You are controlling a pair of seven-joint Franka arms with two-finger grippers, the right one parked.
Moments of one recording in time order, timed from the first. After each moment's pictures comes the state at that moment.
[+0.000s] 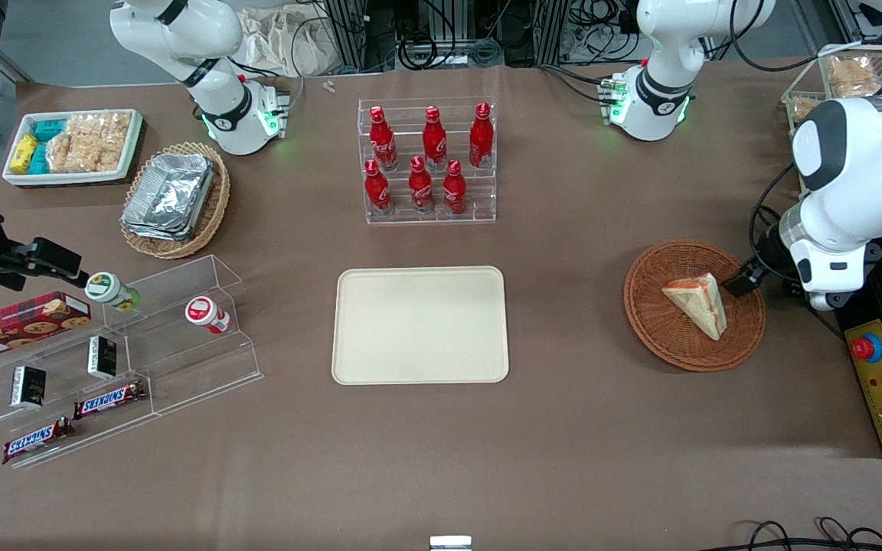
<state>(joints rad) 0.05 0.03 -0.06 -2.07 0.00 2.03 -0.83</state>
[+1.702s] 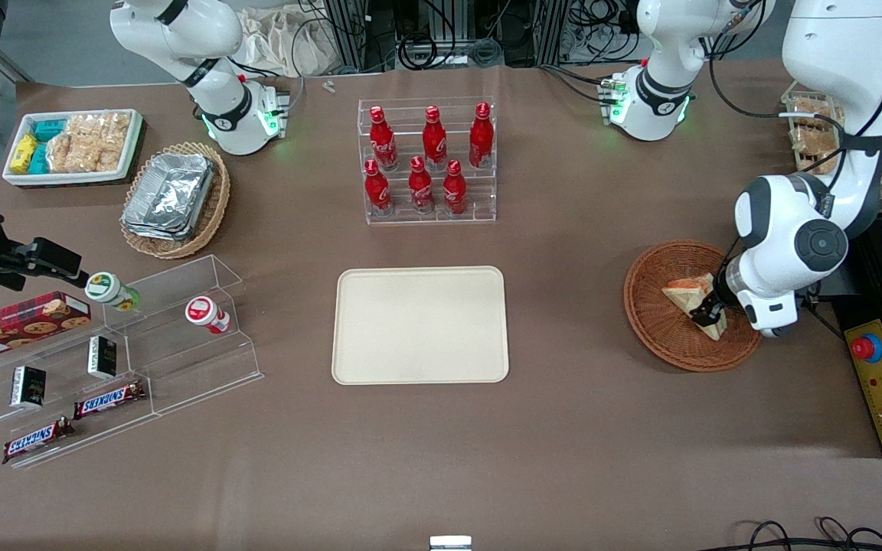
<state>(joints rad) 0.06 0.28 -0.06 -2.18 0.06 2.37 -1.01</state>
